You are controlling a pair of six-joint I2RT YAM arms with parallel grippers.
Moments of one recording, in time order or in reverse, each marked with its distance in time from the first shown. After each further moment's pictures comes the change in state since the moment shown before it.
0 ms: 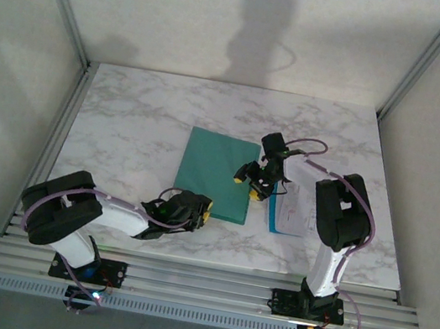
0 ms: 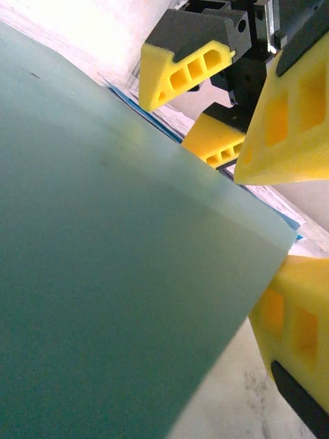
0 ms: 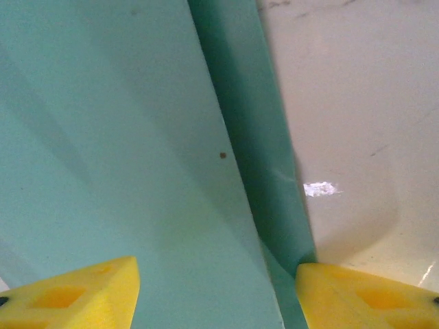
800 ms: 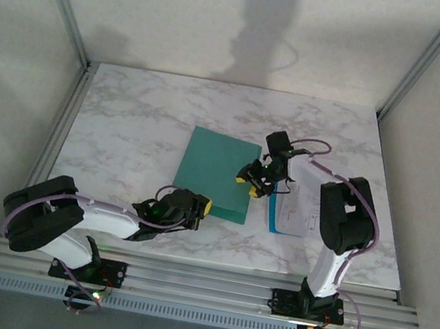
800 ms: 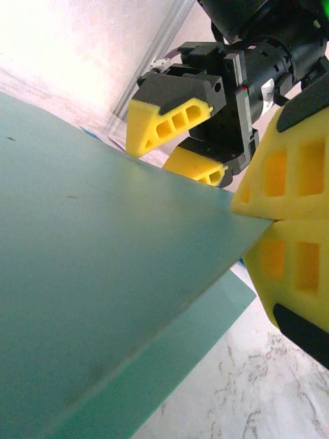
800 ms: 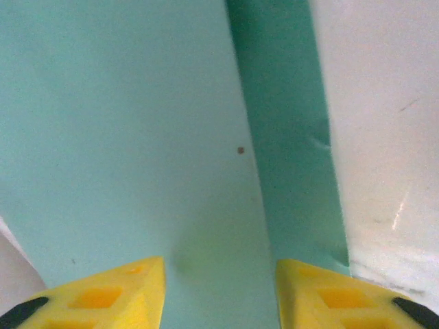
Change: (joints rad) left arm -0.004 -0.120 -0.044 0.038 -0.016 0.000; right arm -0.025 -0.050 -0.003 -0.014 -0.089 0.027
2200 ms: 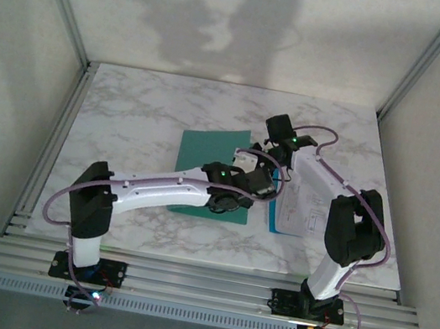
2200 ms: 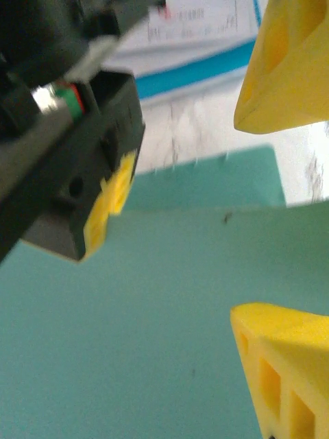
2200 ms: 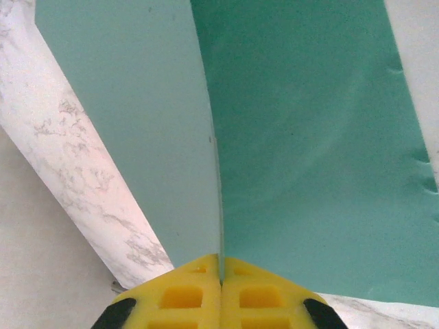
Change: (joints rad) left arm -0.165 0.397 1.168 -1.398 -0.355 1.248; right arm 0.046 -0.091 0.156 -0.137 0.008 0.139
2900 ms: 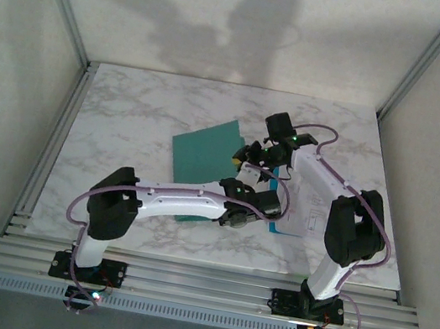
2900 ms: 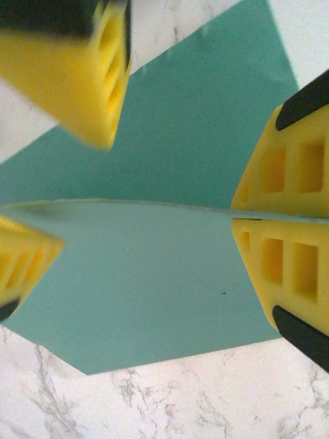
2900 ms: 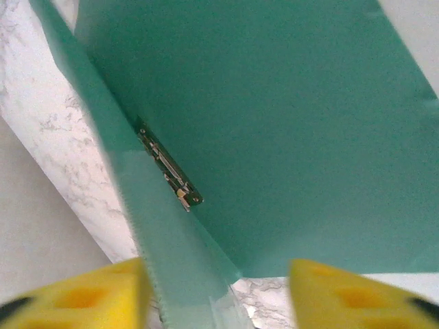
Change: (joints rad) left arm -0.046 0.103 -0.011 -0.070 -0.237 0.047; right arm -0.002 -0.007 0.024 -0.018 -0.004 0.003
